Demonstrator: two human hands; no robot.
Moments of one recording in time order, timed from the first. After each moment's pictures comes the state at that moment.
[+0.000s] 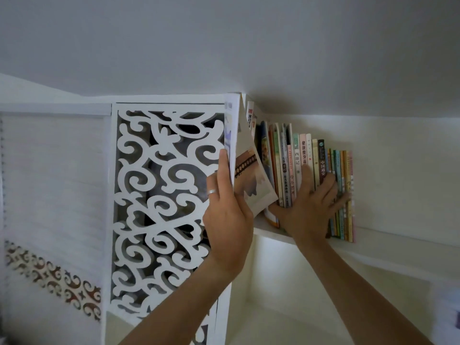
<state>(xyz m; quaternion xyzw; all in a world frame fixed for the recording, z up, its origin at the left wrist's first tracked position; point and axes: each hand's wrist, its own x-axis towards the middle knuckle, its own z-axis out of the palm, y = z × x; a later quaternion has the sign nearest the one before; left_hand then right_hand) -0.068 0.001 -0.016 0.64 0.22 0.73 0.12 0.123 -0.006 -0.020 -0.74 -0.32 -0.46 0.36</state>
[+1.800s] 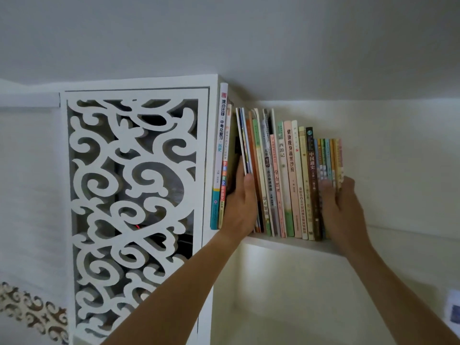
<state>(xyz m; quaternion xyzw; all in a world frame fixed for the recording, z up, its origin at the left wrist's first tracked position) 0.062 0.100 -0.027 0.73 0.07 0.56 0.39 0.194 -0.065 -0.013 -0.67 -0.43 -0.21 0.57</state>
